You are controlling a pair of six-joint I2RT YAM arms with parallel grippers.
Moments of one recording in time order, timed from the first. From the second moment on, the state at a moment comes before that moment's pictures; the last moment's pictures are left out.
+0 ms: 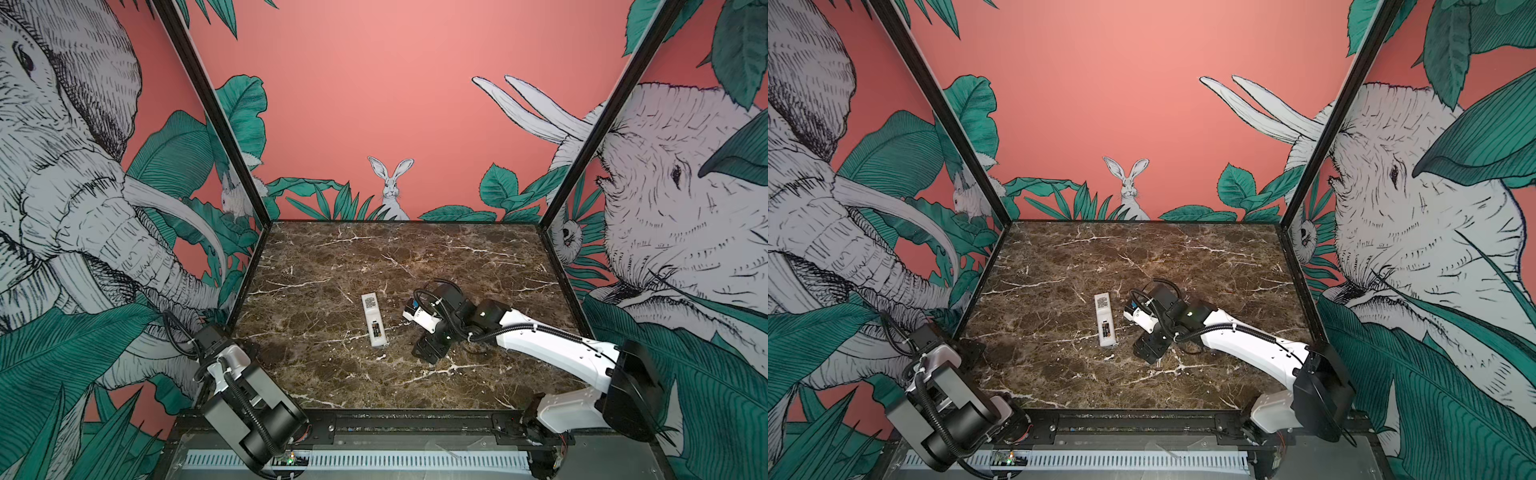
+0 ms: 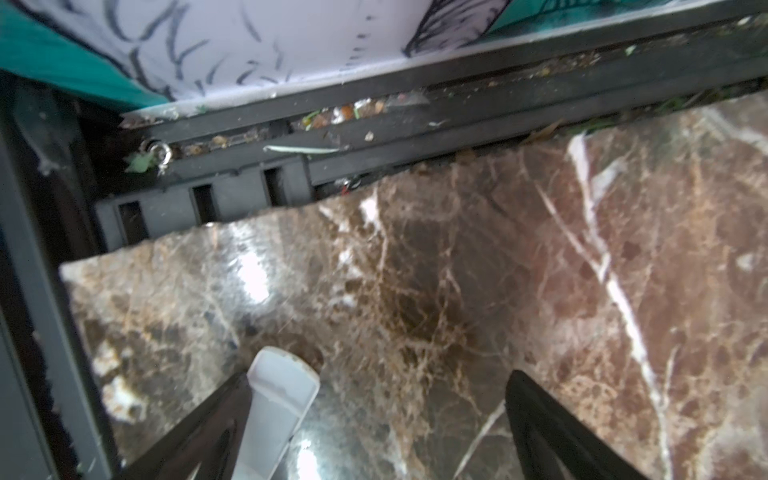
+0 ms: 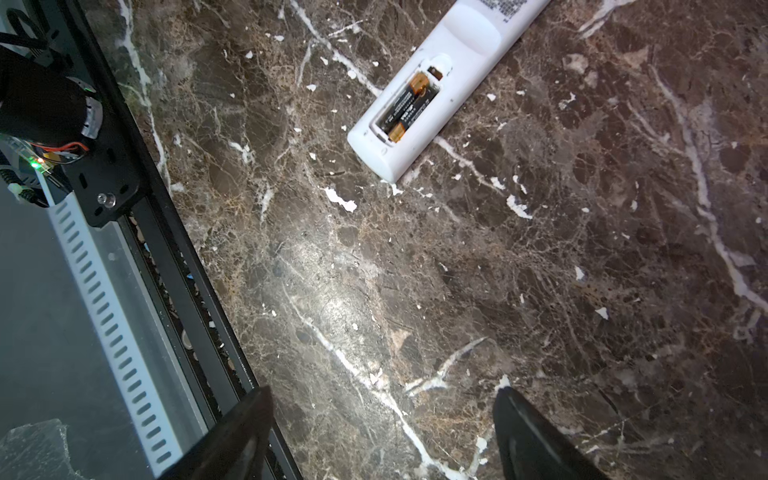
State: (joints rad) left arm 0.80 1.17 0.49 -0.46 -0.06 -0.48; right arm 0.89 1.38 1.02 -0.69 -0.25 -0.05
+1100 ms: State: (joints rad) left arm 0.56 1.02 0.59 -0.64 -0.21 -0.49; right arm 0.87 1.38 1.02 -0.69 -0.23 -0.06
